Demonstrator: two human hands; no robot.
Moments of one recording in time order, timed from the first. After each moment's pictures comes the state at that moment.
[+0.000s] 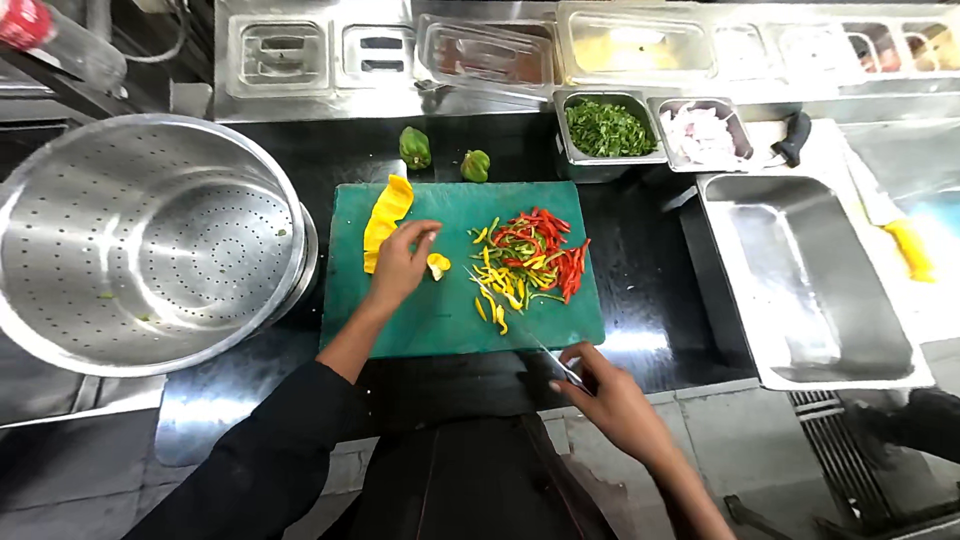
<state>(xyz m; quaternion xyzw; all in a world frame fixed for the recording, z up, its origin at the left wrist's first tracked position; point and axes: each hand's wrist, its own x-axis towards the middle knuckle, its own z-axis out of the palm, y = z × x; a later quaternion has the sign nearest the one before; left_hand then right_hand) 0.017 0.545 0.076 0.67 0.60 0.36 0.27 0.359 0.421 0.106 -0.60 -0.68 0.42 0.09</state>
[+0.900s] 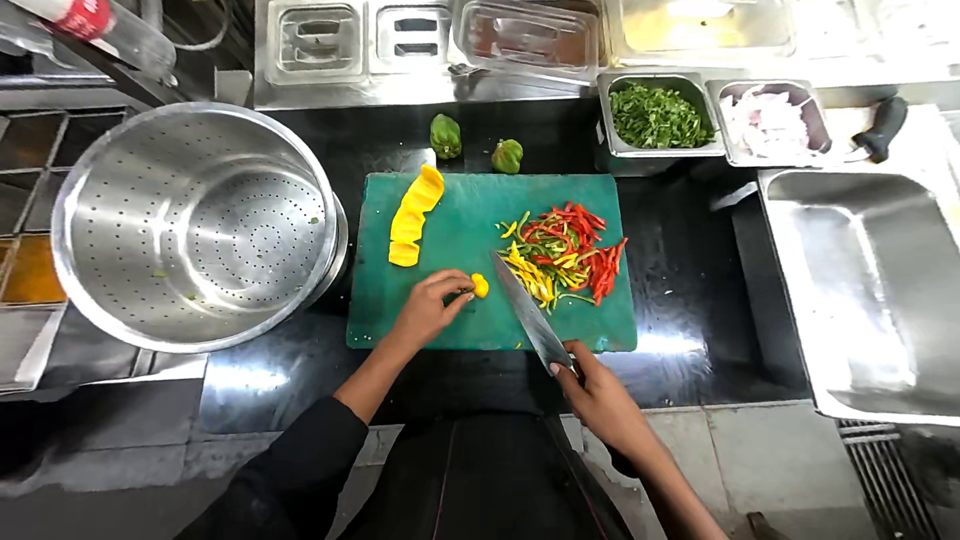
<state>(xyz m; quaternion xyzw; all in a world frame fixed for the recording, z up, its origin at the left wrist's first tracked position) 0.021 0.481 0.036 0.71 0.54 0.36 0.27 0.319 0.433 0.088 -0.60 -0.62 0.50 0.04</state>
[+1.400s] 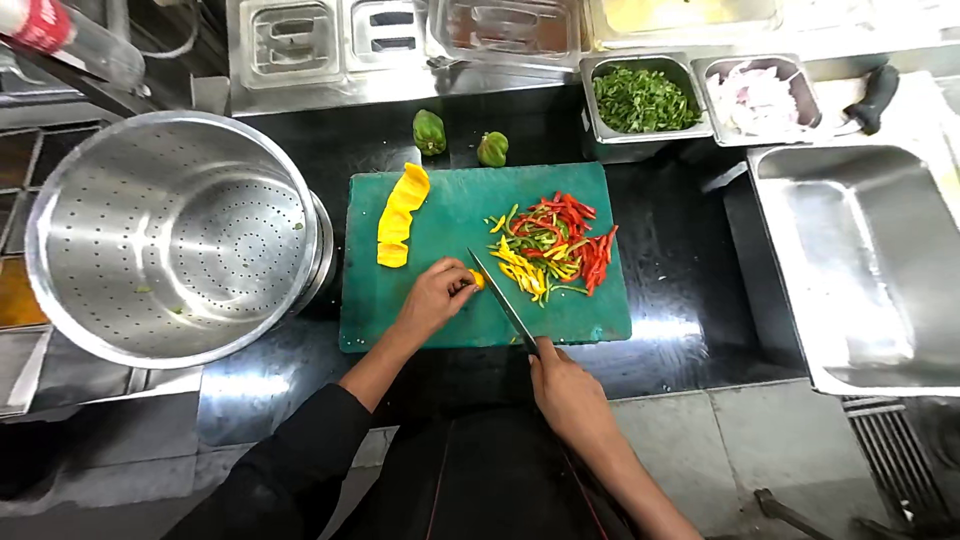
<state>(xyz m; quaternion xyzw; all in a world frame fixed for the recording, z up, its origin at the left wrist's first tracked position) 0.037 0.497 0.040 0.73 0.55 0.32 0.25 0.265 0.430 0.117 -0.64 -0.66 0.37 -0.16</state>
